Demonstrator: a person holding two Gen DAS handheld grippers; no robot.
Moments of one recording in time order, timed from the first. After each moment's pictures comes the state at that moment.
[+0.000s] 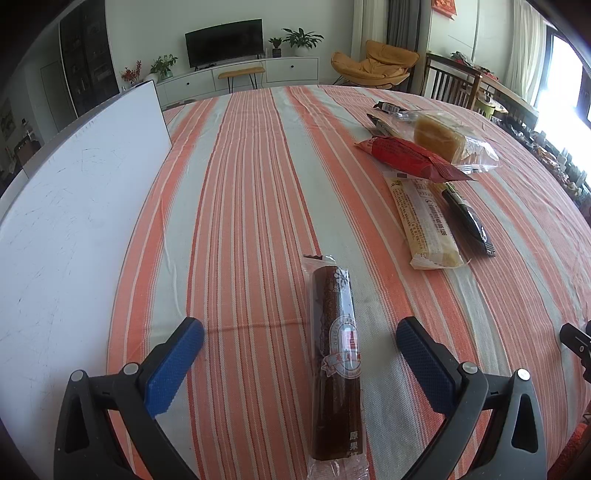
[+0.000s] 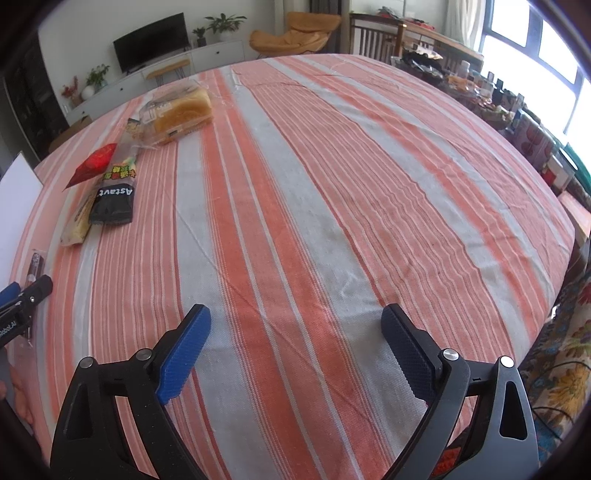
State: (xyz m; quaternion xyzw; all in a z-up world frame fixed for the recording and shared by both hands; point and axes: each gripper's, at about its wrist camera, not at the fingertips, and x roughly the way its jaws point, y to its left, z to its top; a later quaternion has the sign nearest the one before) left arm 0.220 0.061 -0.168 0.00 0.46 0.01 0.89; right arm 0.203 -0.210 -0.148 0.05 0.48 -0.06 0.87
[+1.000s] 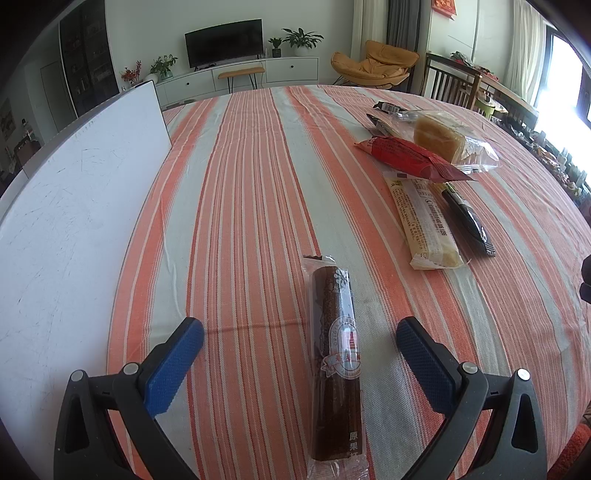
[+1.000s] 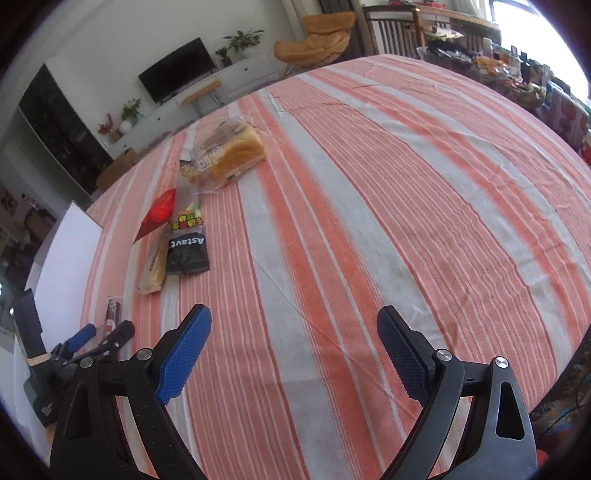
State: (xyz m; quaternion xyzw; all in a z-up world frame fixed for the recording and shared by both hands) left arm 0.220 0.061 -0.168 0.00 0.46 0.01 0.89; right arm 0.233 -0.200 -0.114 0.17 0.46 0.08 0.87
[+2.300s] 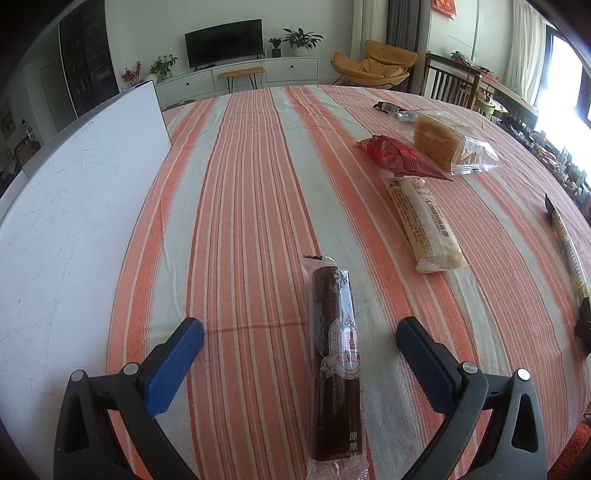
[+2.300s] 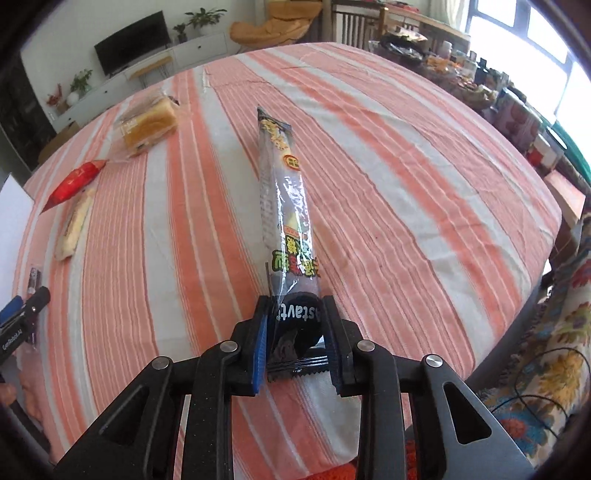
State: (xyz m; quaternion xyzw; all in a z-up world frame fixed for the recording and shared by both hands) left arm 0.220 0.061 -0.168 0.00 0.46 0.01 0.89; right arm 0.192 -0.241 -0.135 0.08 0.50 -0.08 0.86
